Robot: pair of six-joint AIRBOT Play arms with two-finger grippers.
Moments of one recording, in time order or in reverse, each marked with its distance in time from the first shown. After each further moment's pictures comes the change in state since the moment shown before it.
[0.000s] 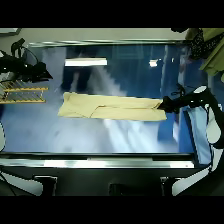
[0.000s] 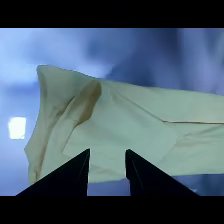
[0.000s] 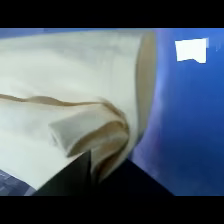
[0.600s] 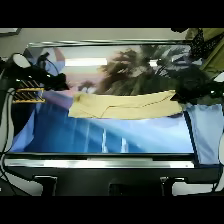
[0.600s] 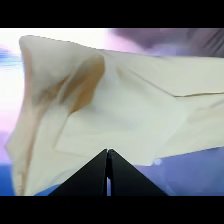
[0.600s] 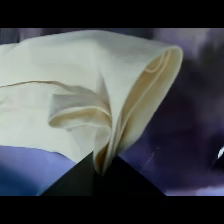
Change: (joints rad) left arm -0.176 -0.037 -0.208 -0.100 0.138 -0.009; right arm -0.038 0.322 0.051 -0.117 0.100 0.169
